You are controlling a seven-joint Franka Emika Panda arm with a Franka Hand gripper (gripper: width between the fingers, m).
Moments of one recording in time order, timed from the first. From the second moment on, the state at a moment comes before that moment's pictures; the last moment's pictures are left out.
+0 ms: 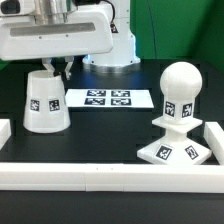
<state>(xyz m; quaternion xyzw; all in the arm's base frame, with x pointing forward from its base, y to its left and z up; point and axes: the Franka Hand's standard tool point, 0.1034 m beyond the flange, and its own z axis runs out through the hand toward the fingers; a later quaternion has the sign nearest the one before) 0.458 -0.121 0.088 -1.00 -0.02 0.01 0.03</state>
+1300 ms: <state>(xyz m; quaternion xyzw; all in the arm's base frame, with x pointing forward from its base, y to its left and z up) 0.504 -0.041 0.151 -1.00 0.01 0.03 0.09</state>
